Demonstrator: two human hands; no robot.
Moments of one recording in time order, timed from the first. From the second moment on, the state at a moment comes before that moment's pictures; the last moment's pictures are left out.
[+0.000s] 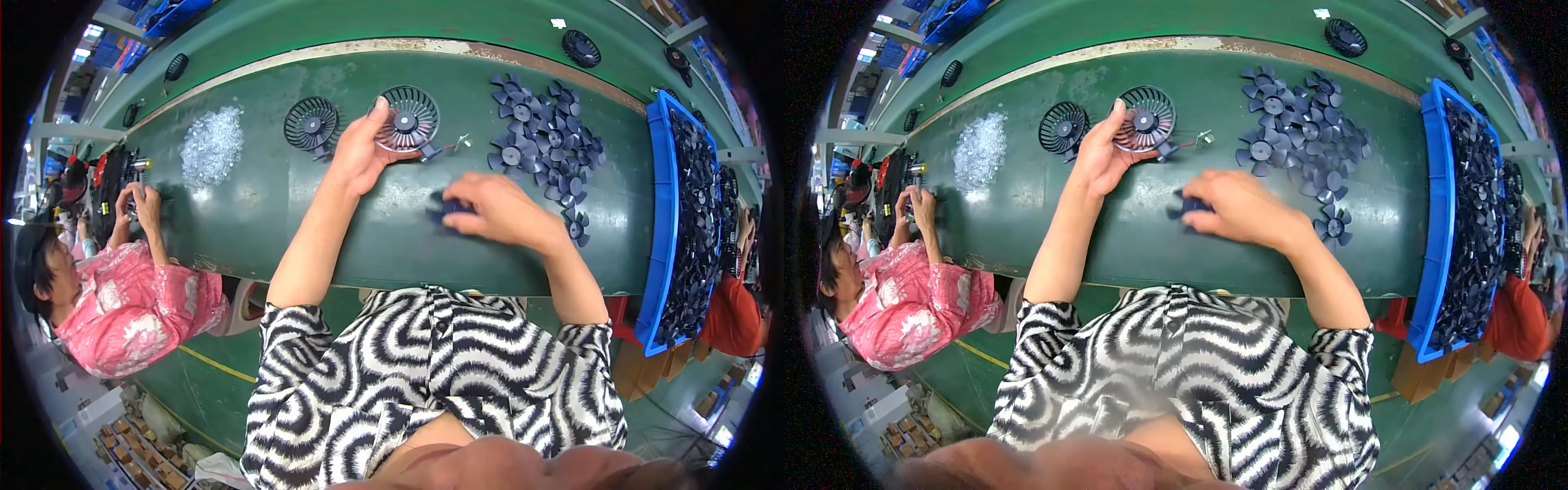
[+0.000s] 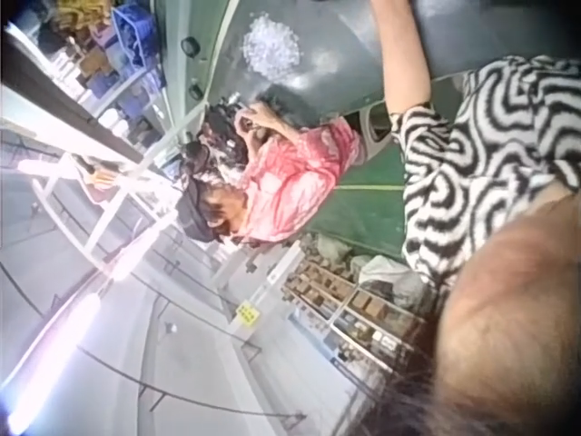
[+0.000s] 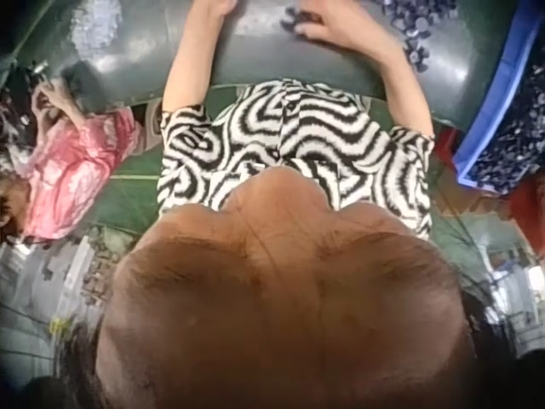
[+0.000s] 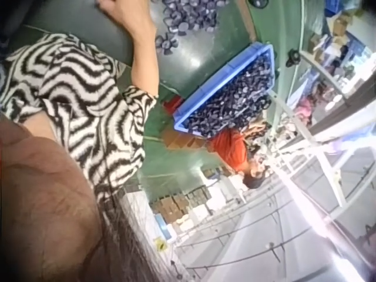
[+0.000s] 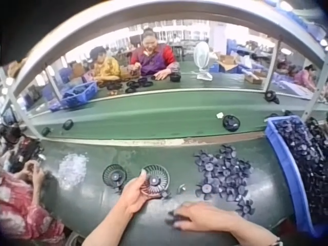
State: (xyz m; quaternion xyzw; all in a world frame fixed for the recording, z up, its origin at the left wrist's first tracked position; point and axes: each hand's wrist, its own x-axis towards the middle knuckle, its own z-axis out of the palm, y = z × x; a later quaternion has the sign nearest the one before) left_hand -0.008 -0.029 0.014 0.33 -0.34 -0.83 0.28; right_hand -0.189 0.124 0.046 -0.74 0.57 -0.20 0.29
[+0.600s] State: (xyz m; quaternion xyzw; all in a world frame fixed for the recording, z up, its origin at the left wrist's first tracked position) left_hand -0.008 -0.008 0.004 0.30 -0.47 -0.76 0.35; right_hand -0.146 0.055 0.047 -0.71 0.64 -0.28 0.07
